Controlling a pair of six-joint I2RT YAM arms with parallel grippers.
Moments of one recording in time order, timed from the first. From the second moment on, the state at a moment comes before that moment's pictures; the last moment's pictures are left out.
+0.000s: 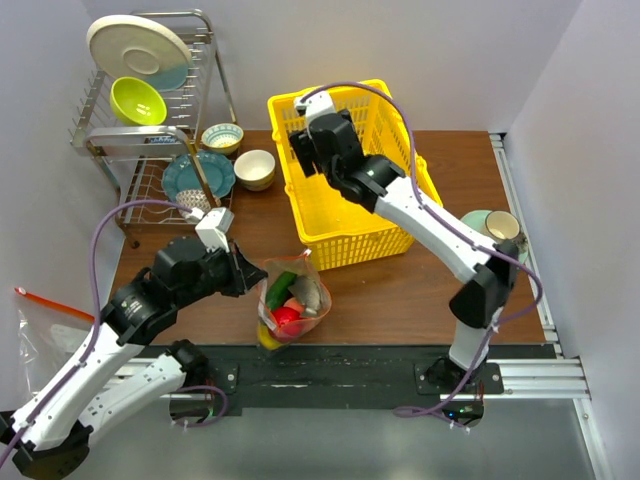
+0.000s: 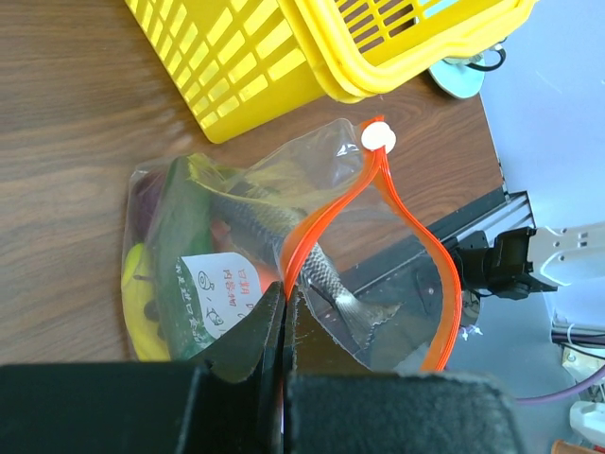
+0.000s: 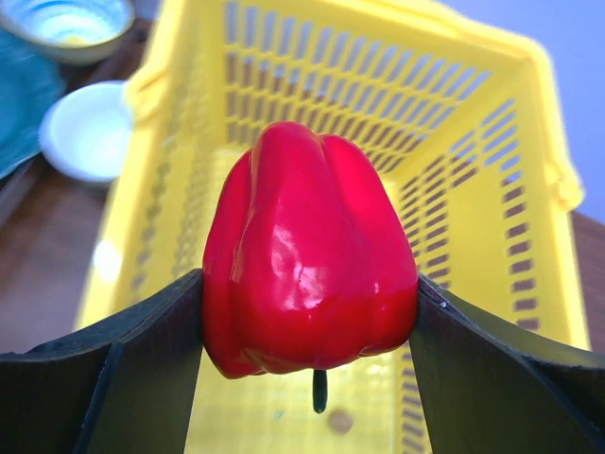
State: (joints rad) left arm -0.68 0.66 0.90 -0.74 0.06 -0.67; right arm 0.79 1.83 1.92 -0.48 0.56 -0.05
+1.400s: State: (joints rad) left arm -0.68 0.64 0.88 -0.74 0.05 -0.67; right arm 1.04 1.20 1.13 -0.39 -0.24 0.48
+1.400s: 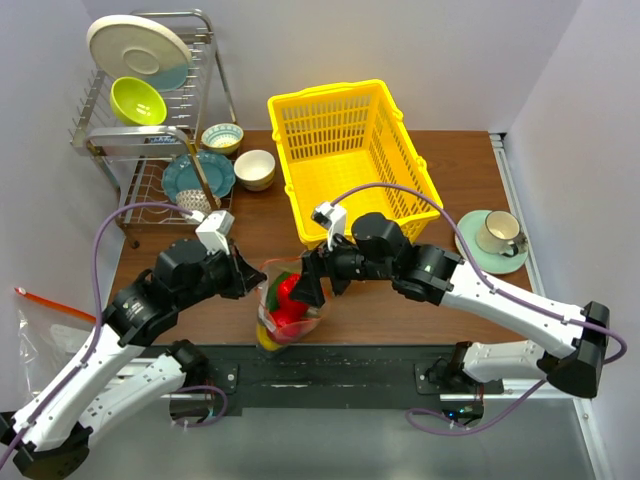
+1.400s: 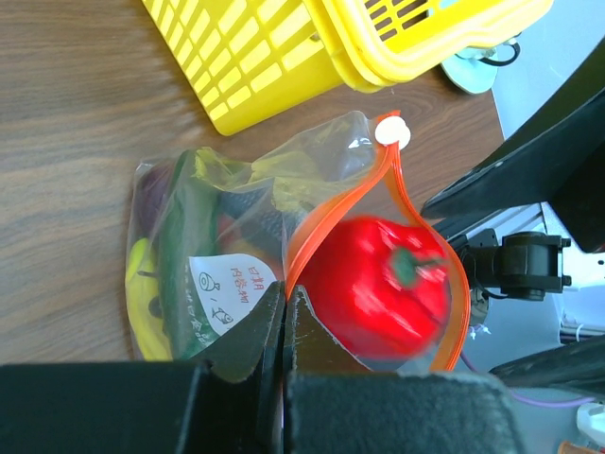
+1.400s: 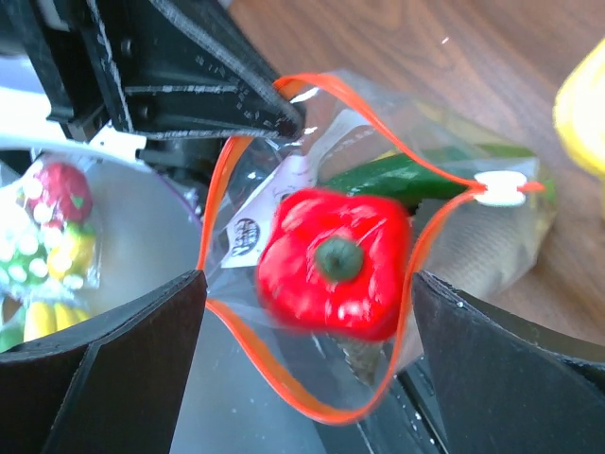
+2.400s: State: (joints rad) left arm -0.68 0.62 0.90 -0.78 0.07 -0.67; right arm 1.13 1.25 1.18 -0.62 -0.10 0.51
